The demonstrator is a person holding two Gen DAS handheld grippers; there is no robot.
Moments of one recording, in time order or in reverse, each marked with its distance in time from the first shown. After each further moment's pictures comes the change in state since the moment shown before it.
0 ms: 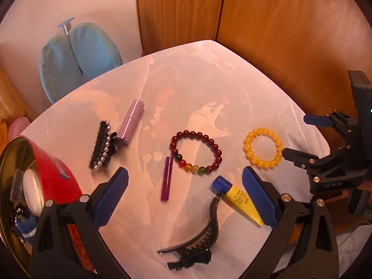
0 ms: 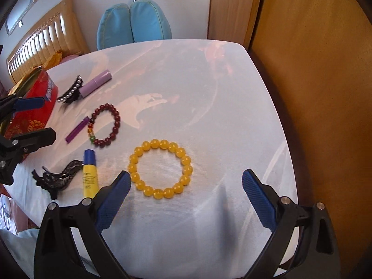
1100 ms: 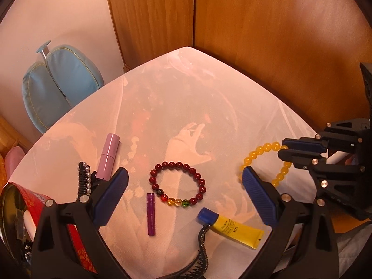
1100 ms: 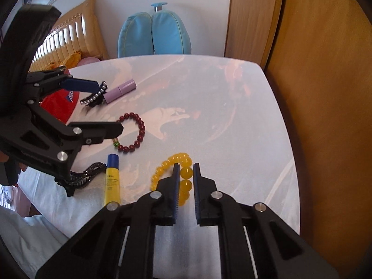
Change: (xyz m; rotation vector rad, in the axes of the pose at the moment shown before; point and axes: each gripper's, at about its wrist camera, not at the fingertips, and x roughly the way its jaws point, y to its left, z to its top) left arm 0.002 -0.026 0.027 0.112 -0.043 -0.013; right arm -0.038 0.017 0.000 -0.096 -0.118 0.102
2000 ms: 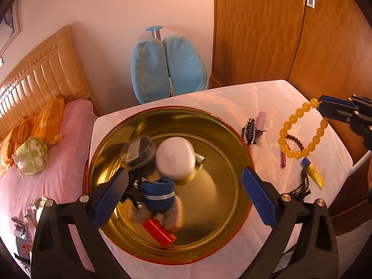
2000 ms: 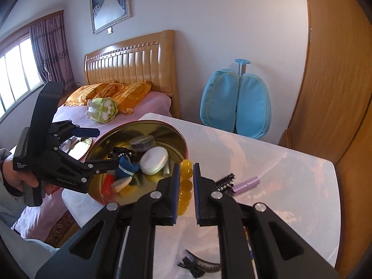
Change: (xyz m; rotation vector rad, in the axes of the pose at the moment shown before) left arm -0.167 0.210 -0.151 -0.309 -0.115 0.264; right arm -0.051 0.224 0.115 -0.232 -0.262 0.266
